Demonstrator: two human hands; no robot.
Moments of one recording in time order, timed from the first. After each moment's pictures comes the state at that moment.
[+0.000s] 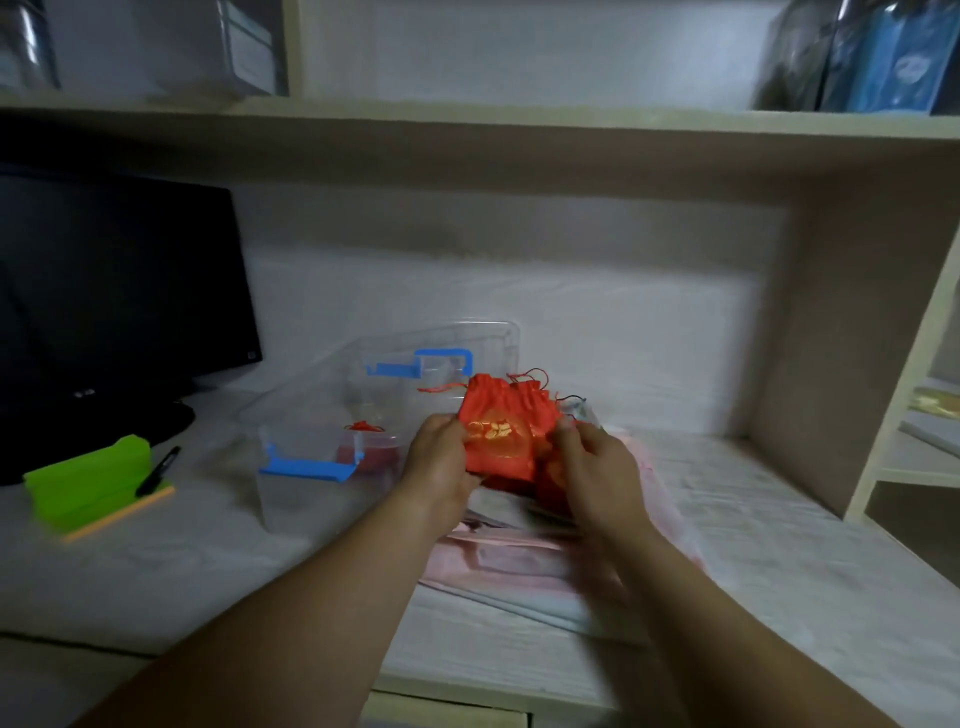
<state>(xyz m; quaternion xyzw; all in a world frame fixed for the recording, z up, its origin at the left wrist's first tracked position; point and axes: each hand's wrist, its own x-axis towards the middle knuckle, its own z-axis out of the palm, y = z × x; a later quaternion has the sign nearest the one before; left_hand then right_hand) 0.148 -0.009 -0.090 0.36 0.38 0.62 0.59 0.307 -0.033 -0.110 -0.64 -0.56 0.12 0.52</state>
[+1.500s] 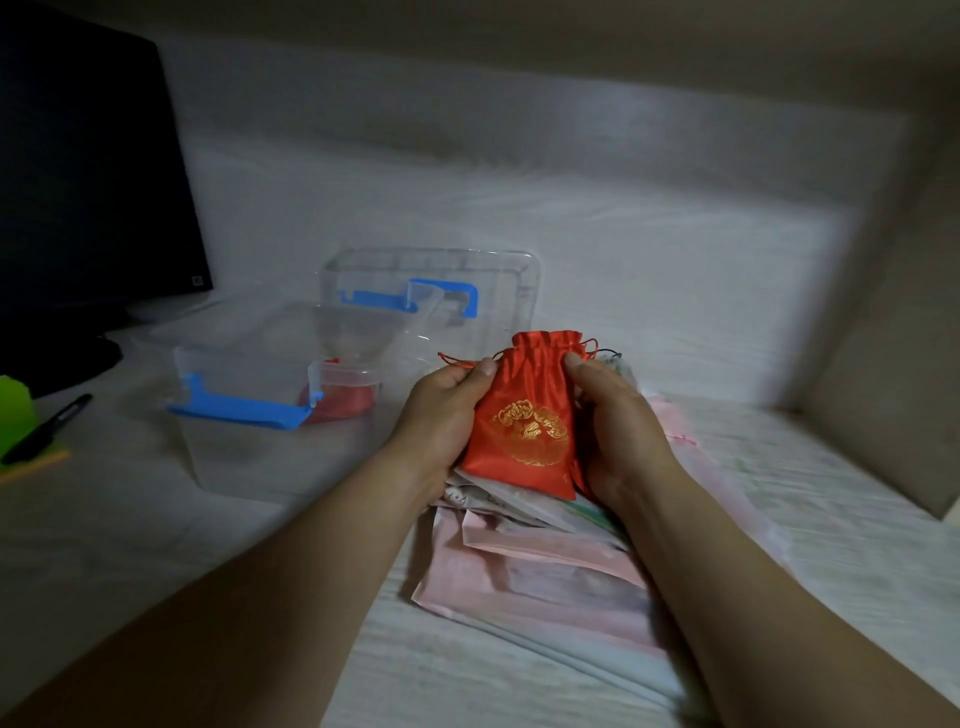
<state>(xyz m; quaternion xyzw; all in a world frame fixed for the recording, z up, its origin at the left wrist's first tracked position) 0.134 0.064 -0.128 0.47 0.36 0.56 0.58 0.289 0.053 -0.125 -0.30 -0.35 0.58 0.67</state>
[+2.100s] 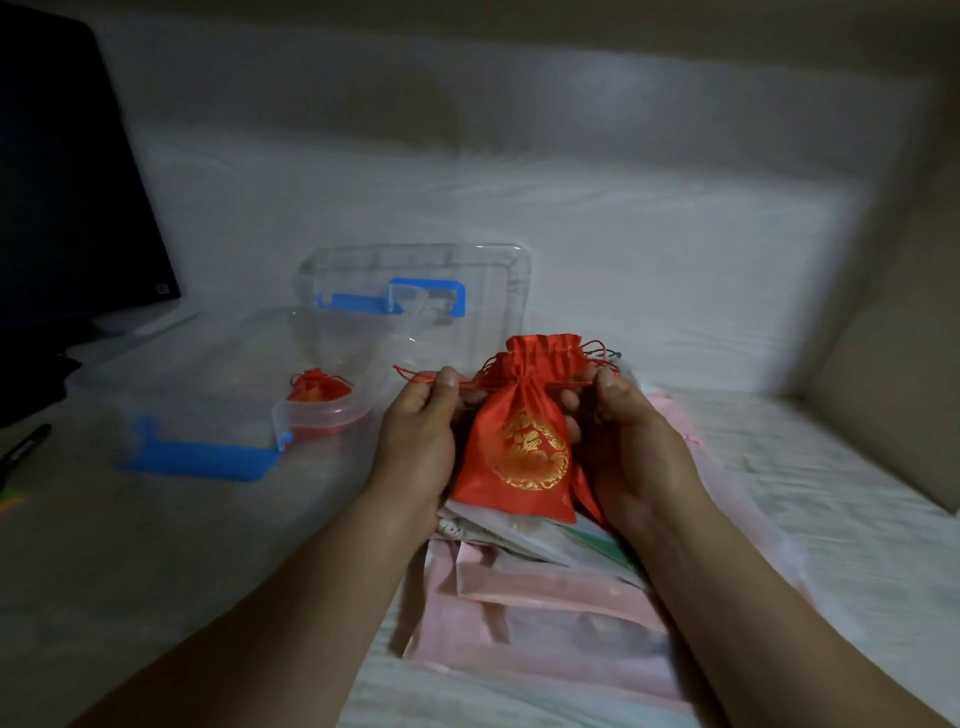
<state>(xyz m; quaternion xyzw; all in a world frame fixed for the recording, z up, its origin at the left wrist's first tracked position) 0.137 0.079 -0.143 0.42 0.36 0.63 0.54 0.302 0.052 -0.128 -0.30 -0.30 0.58 0.69</state>
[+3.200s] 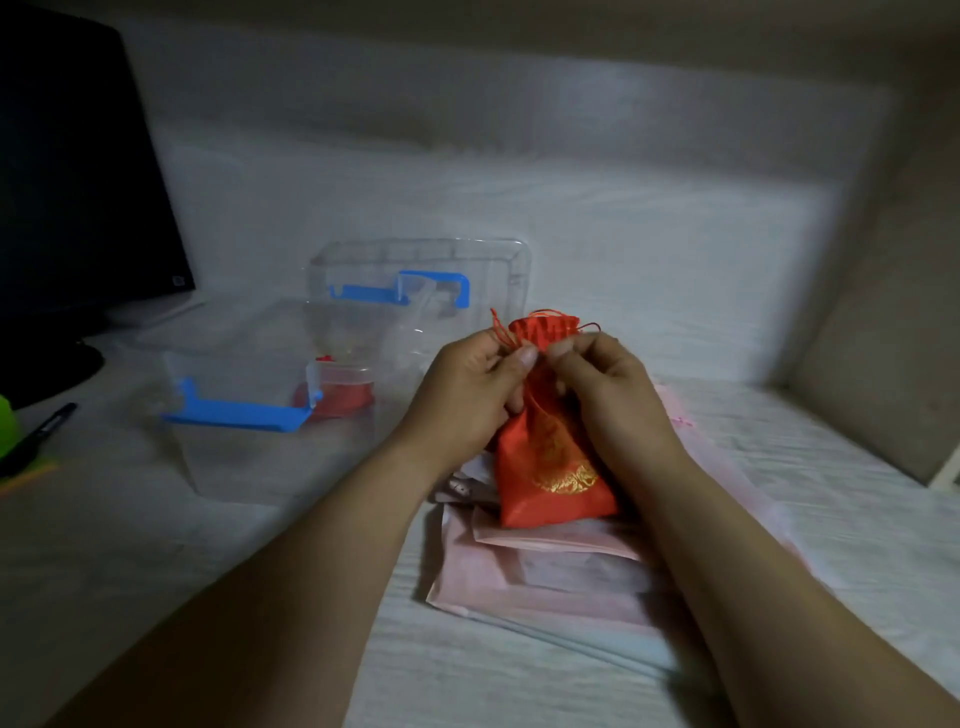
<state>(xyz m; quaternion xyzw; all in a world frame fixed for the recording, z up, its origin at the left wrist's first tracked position) 0.139 0.056 -0.113 0.67 0.32 0.53 0.41 0.285 0.026 -0.109 -0.44 -0.57 0.30 0.63</state>
